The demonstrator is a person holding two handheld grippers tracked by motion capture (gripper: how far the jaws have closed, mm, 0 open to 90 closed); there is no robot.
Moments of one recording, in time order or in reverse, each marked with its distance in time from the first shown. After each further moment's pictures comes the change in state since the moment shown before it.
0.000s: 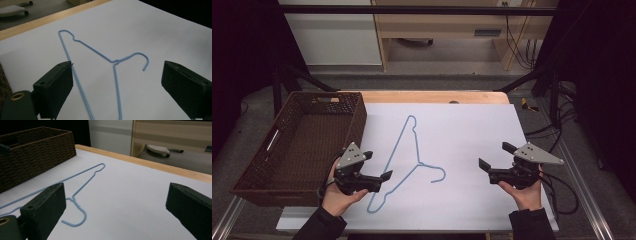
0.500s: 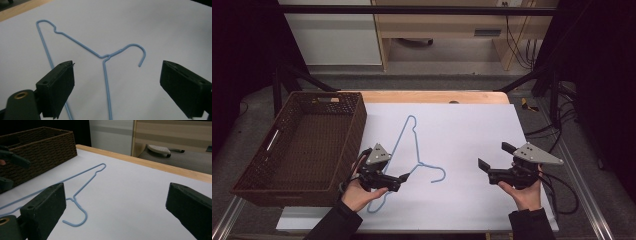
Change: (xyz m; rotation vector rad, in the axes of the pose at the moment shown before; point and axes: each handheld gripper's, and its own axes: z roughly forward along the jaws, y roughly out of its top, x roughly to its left) left arm -0.017 0.005 0.050 0.121 -0.033 0.041; right arm 0.001 0.000 0.000 0.002 0.006 0.000
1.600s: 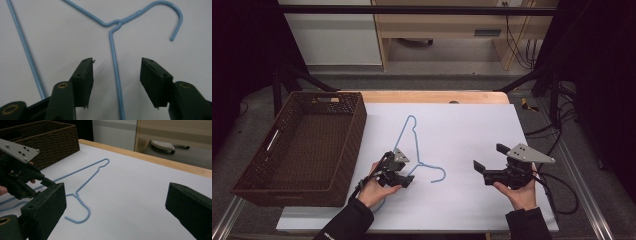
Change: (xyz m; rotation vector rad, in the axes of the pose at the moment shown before) left arm 0.008 -0.020 0.077 0.245 0.030 0.008; right arm 0.004 -0.004 0.011 0.034 0.020 -0.020
